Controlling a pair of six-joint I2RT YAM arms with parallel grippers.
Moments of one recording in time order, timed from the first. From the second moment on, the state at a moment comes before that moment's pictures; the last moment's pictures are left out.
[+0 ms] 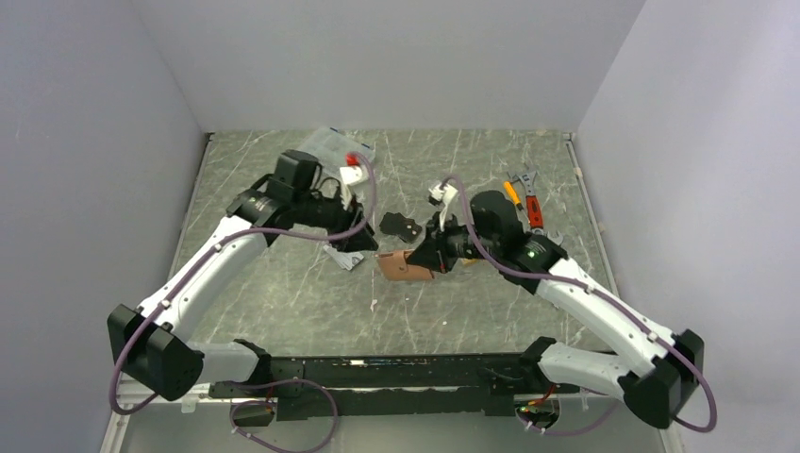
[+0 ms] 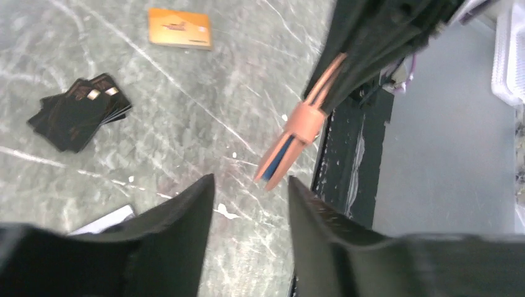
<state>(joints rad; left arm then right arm) -0.52 1.30 1.25 -0.69 0.84 0.25 0.71 1.09 0.98 -0.39 -0.52 0.15</state>
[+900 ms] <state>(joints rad) -0.22 1.28 0.66 0.73 1.18 -1.04 0.72 1.05 0.55 0.71 -0.04 1.04</state>
